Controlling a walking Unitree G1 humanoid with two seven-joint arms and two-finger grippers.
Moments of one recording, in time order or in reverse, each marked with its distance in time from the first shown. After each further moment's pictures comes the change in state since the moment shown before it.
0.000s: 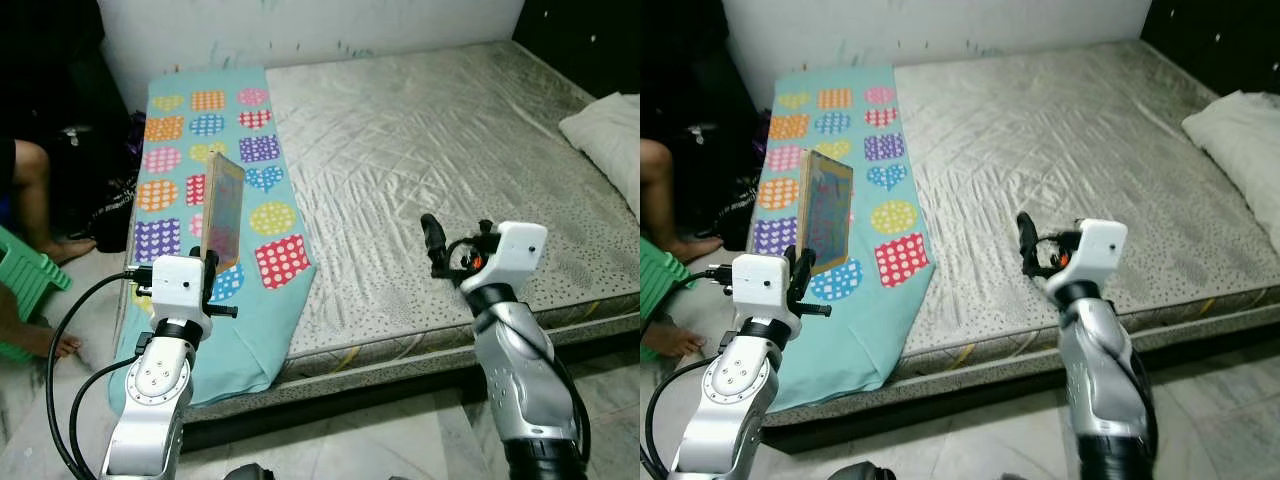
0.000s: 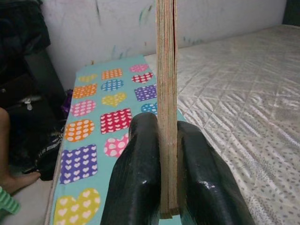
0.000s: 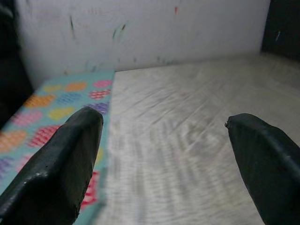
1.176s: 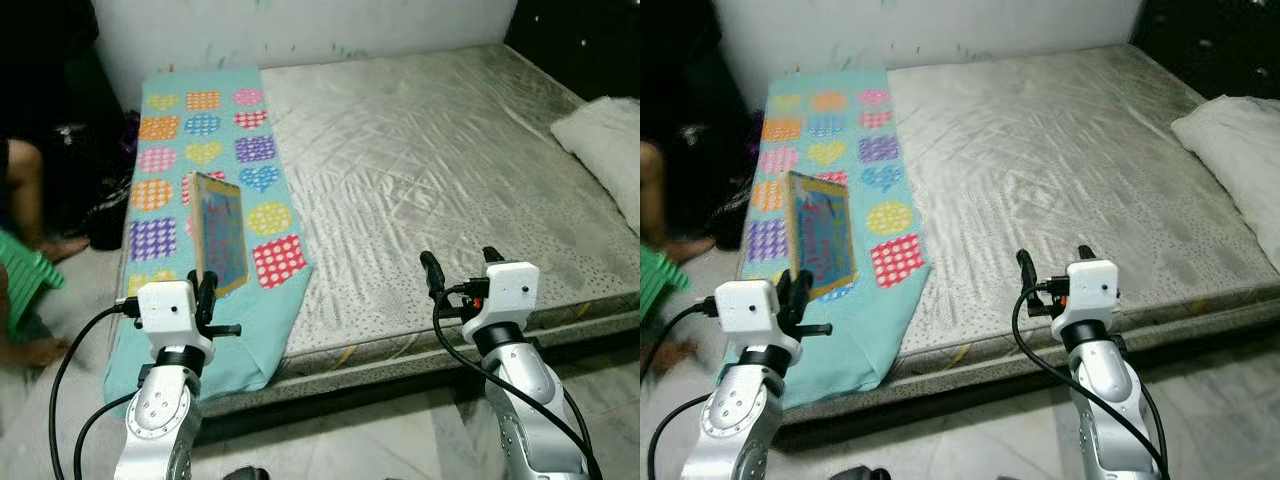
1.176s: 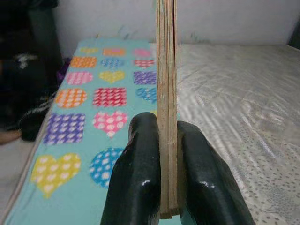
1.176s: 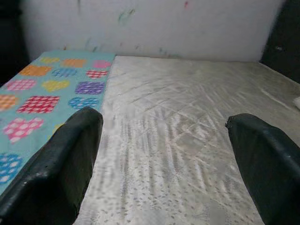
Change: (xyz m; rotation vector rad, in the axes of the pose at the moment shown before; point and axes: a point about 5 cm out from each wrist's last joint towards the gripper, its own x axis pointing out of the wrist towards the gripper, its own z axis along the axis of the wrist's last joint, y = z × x) left arm -0.025 -0.011 -0.006 -0.206 0.035 0.059; right arm -0.031 -0.002 -0.019 -0.110 0.024 0.036
